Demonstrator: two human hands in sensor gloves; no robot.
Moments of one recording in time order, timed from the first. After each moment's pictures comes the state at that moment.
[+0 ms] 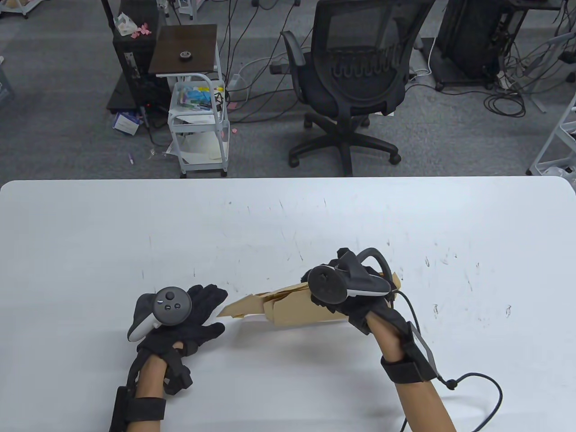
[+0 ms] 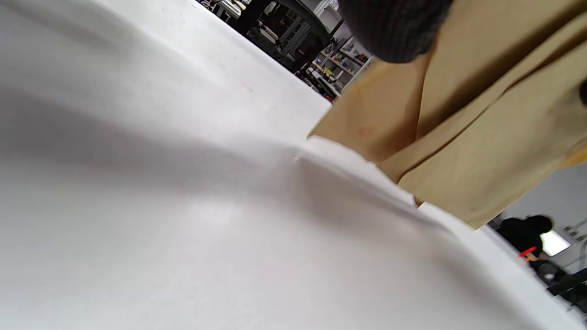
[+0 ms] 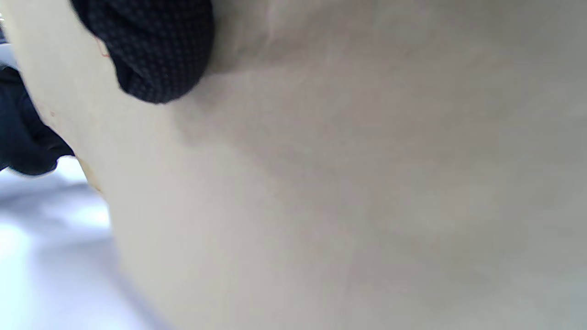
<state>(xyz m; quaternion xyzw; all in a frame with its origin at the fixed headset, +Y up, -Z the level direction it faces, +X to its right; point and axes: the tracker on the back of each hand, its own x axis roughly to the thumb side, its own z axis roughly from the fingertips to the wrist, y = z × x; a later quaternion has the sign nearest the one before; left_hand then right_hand) -0.264 -0.754 -0.351 -0.17 -0.19 0.31 0.91 0.069 -0.628 -0.367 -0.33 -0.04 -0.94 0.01</state>
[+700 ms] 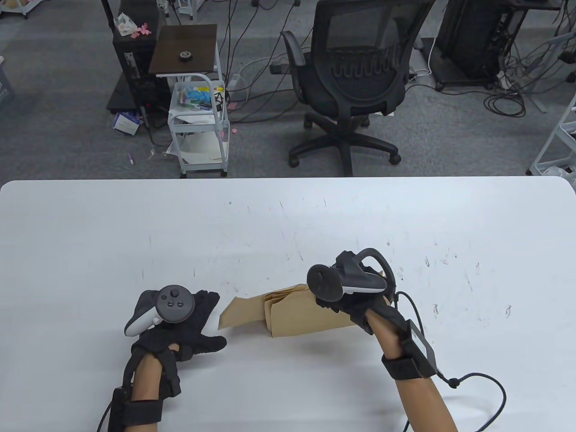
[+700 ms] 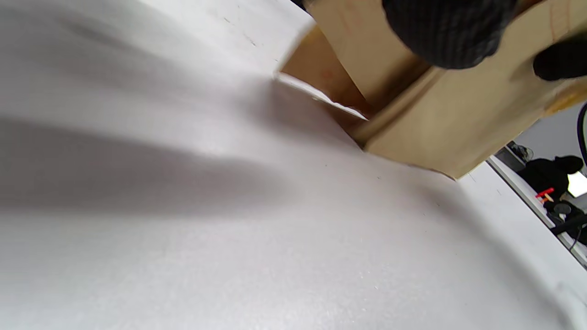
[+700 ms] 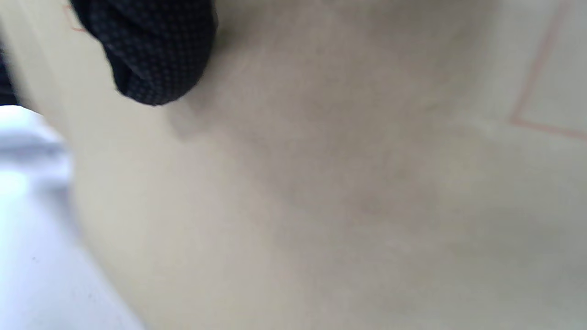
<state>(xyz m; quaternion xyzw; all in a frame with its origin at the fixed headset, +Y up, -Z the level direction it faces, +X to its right) -0.253 -0.743 -0.343 -0.27 -0.20 0.25 0.91 0.068 -0.642 -0.377 -0.33 0.00 -0.94 0.05</state>
